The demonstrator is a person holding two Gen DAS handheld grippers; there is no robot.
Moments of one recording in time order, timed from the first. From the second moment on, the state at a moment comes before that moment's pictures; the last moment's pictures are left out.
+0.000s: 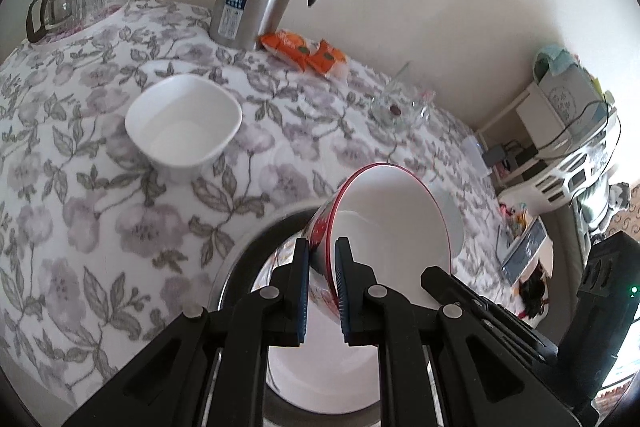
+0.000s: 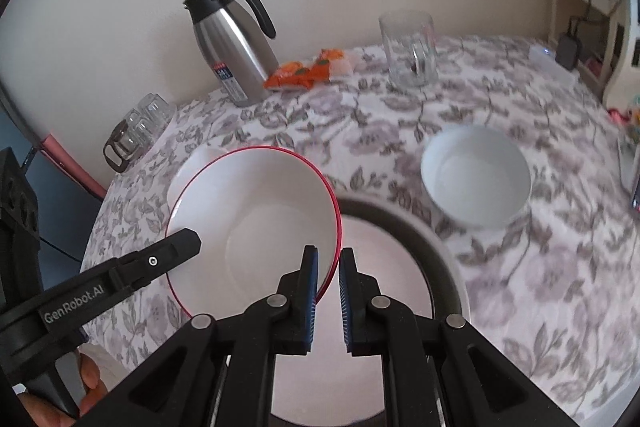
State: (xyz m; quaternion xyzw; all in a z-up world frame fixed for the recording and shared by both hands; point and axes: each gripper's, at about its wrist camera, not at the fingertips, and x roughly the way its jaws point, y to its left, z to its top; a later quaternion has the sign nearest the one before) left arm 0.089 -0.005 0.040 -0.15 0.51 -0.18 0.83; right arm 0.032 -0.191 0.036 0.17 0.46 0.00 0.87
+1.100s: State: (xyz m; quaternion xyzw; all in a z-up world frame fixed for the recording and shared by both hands) left arm 0.067 -0.036 0.004 -0.07 0.57 -0.18 0.80; right arm -0.001 -0.203 0.005 0.17 0.46 -0.02 0.87
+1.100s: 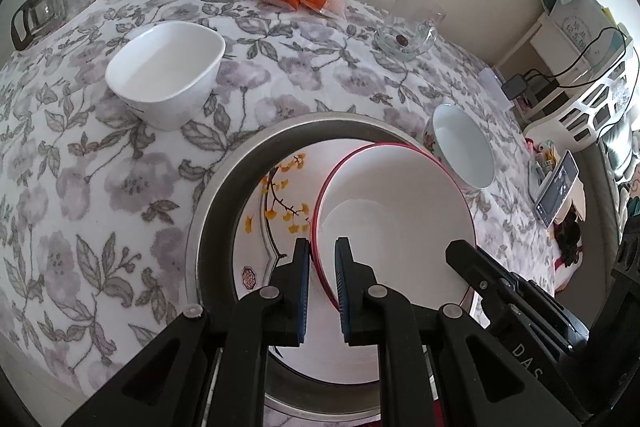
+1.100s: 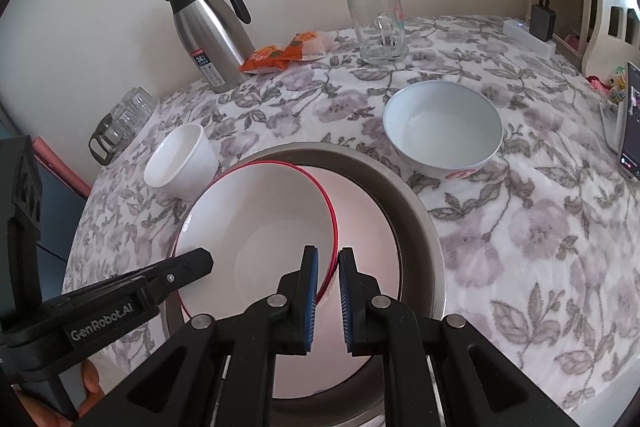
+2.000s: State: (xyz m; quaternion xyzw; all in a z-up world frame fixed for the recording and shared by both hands) left arm 0.074 -0.014 0.008 -0.12 0.56 -0.15 0.81; right arm -0.002 -0.213 0.003 0.21 0.46 -0.04 0.86
